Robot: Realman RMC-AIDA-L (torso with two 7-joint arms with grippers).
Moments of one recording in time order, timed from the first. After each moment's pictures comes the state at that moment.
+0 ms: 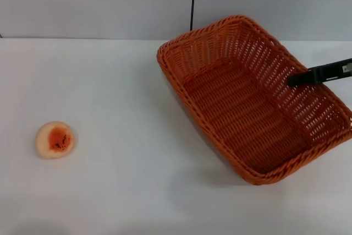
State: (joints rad) left arm -0.08 -2.06 -0.30 -0.04 1.60 1.42 -0.31; right arm 0.66 2.02 -0.85 -0.89 -2.43 -1.37 2.31
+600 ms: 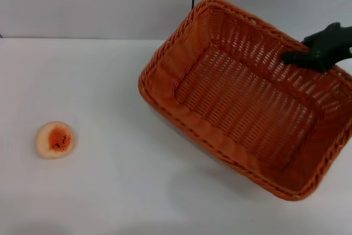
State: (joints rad) left arm -0.04 -2.06 -0.30 -0.04 1.60 1.45 -0.31; right arm 0.65 2.00 -0.85 -1.01 -2.27 -1.51 1.82
